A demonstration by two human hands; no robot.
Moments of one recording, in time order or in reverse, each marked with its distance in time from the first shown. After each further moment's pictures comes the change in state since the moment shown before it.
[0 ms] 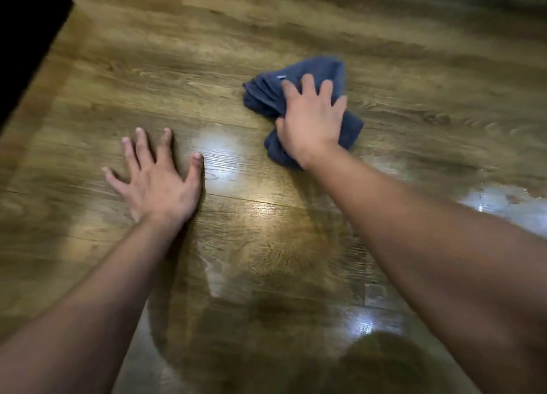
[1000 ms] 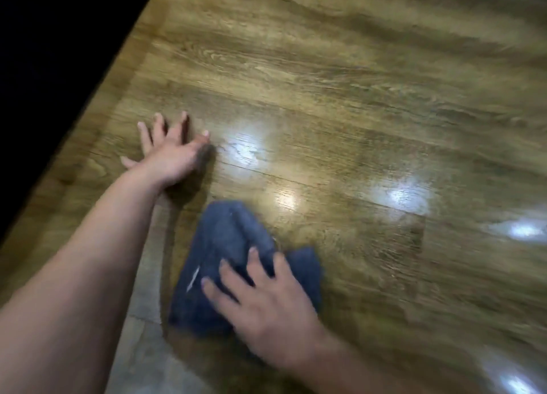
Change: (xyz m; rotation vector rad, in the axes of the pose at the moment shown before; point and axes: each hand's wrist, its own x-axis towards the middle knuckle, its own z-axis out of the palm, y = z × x) left_hand 0.041 -0.086 -0.041 -0.202 -0.423 -0.149; right_hand -0.270 -0.098 0.020 0.144 -0.057 -0.898
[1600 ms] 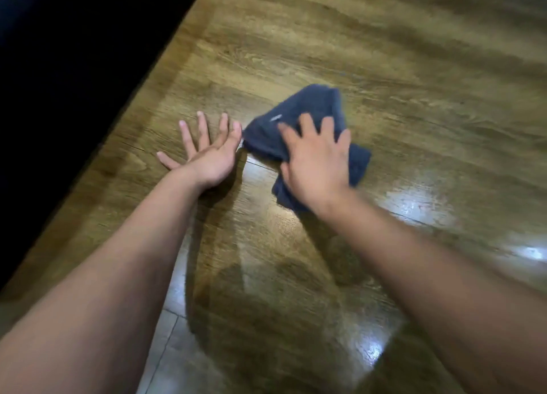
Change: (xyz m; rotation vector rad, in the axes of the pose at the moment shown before) left_hand -0.003 0.002 0.000 -0.132 -0.136 -0.051; right_hand 0.146 0.120 -0.038 -0.134 0.060 0.558
